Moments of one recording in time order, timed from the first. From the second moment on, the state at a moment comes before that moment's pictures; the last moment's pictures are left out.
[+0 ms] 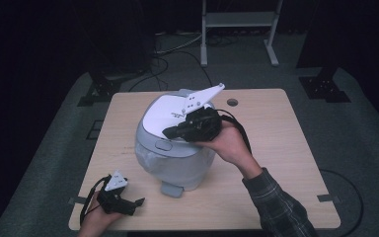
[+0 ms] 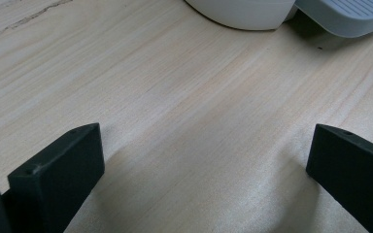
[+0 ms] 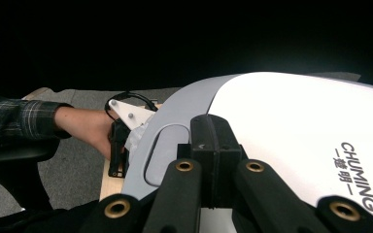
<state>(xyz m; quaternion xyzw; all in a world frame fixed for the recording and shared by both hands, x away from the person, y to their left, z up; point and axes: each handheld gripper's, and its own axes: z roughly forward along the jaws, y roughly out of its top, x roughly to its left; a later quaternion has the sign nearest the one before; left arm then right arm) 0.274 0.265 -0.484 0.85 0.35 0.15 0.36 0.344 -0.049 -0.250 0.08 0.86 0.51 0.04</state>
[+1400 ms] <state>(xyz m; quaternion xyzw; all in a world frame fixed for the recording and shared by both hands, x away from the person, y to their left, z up) 0.272 0.266 -0.484 0.85 0.35 0.16 0.35 0.336 -0.148 -0.254 0.19 0.80 0.55 0.14</state>
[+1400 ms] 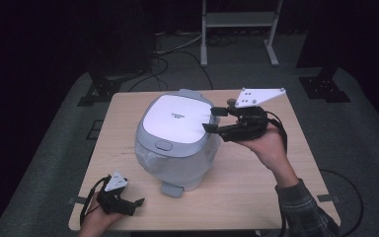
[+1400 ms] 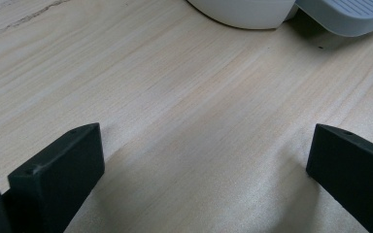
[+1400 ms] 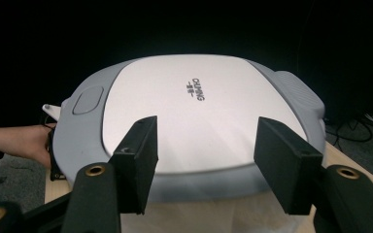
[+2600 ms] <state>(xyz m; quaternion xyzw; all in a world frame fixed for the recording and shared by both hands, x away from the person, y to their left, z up) 0.272 0.266 -0.484 0.85 0.35 0.15 0.35 0.310 -0.216 -0.364 0.30 0.81 0.48 0.15</state>
